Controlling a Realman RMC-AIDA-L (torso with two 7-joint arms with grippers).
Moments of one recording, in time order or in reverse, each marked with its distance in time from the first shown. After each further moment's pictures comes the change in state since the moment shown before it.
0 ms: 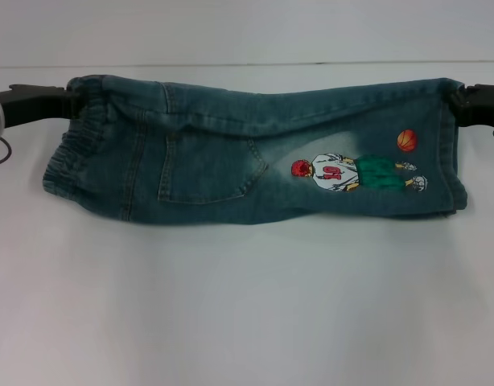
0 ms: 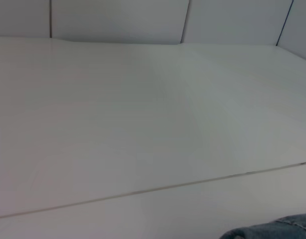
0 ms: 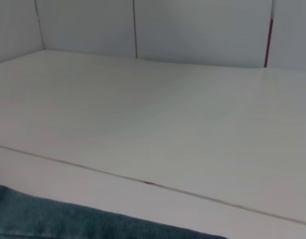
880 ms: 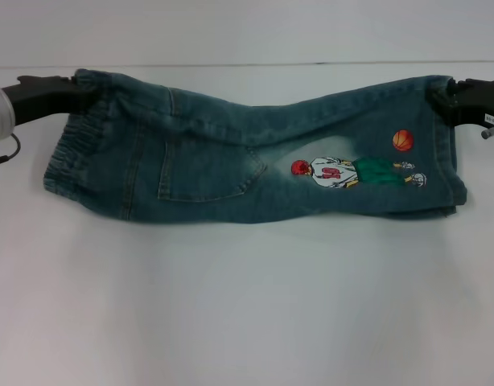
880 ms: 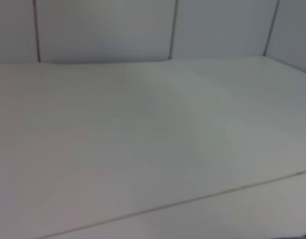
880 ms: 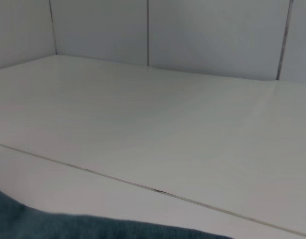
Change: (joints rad) left arm 0.016 -0.003 0.051 -0.044 -0.128 -0.078 0.132; right arm 0.009 0.002 -0.022 0.041 0.074 0.011 -0.101
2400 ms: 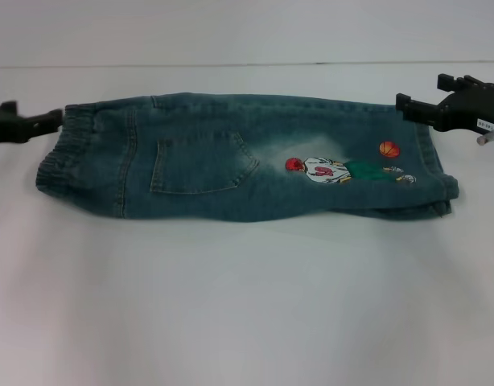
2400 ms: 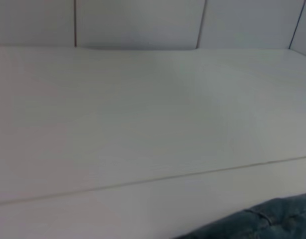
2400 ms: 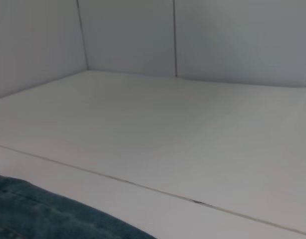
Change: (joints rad) left arm 0.141 0.052 -0.009 0.095 -0.015 0.141 -0.053; right arm -0.036 0.000 -0.050 -0.029 0.045 -0.114 0.030
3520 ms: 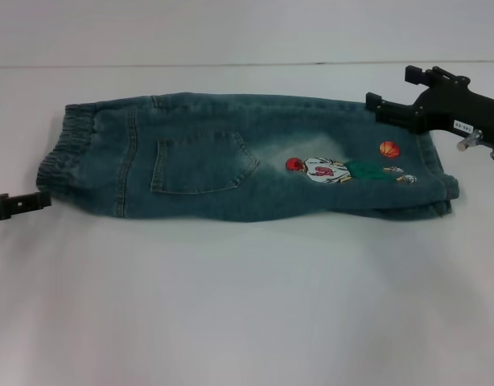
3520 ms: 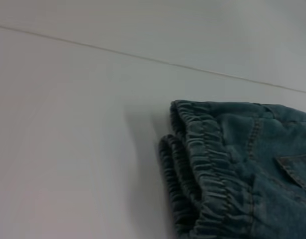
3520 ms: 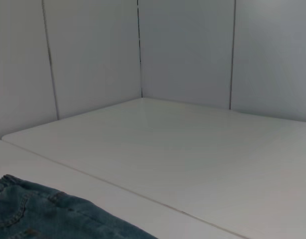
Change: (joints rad) left arm 0.075 0.015 -0.107 -0.009 0.164 0.221 -0.214; right arm -0.001 0.005 -0.042 0.028 0.098 -0.113 -0.135
